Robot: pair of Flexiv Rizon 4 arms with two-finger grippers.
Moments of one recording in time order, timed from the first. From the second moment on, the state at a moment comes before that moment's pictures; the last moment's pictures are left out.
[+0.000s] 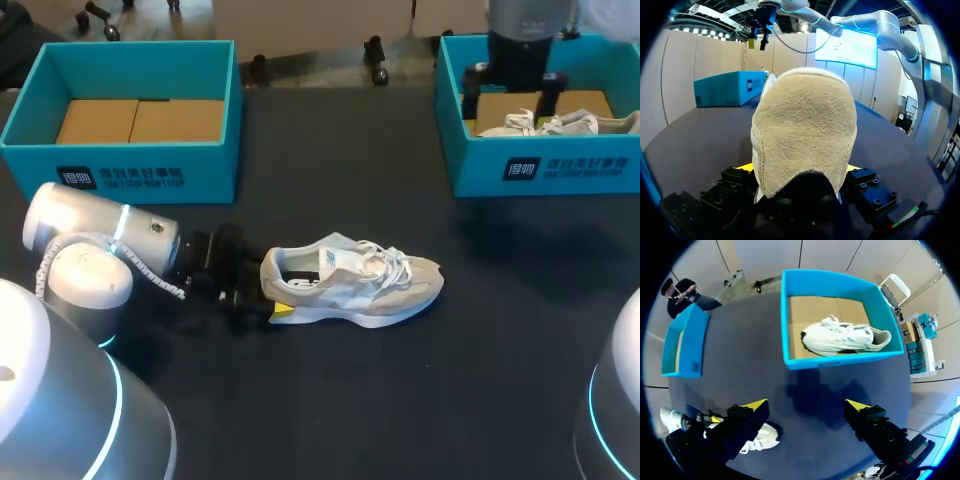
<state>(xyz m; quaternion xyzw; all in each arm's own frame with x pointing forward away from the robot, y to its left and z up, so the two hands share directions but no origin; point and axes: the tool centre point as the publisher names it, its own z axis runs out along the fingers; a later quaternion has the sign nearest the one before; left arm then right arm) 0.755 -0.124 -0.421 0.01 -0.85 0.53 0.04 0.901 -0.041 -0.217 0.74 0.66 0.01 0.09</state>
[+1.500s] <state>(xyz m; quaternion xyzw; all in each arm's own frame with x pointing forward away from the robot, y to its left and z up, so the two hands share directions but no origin) 0.755 -0.124 -0.421 0.01 -0.85 0.53 0.04 0.799 0.163 -0.222 0.75 0.66 0.01 0.06</state>
